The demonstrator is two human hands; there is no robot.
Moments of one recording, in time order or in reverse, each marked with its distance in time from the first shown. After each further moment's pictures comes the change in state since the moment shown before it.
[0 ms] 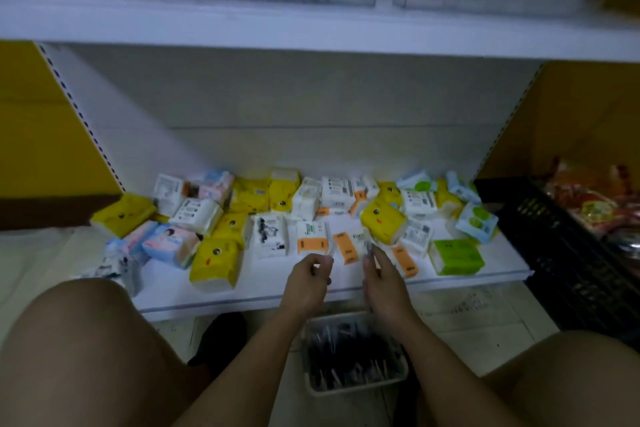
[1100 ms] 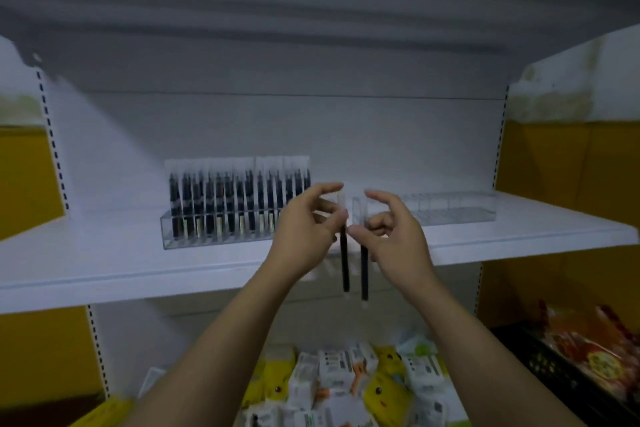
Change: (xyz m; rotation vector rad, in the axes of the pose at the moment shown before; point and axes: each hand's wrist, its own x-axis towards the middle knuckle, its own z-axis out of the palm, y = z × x) left_hand -0.036 0.362 -0.106 0.027 0.138 0.887; right_hand 0.002 -0.340 -0.104 0.123 0.209 -0.807
